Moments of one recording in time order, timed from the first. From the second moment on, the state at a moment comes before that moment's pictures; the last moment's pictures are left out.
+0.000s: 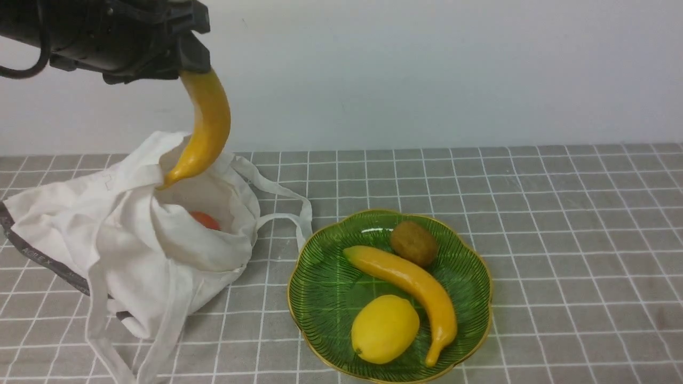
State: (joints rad) right arm -0.02 -0.01 0.02 -0.03 0.38 0.02; left arm -0.13 1.51 -1.50 -0.33 0.82 0.01
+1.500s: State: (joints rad) right arm -0.02 -0.01 0.02 -0.03 0.38 0.02; left arm -0.46 1.85 -1.48 -1.07 0.87 0.56
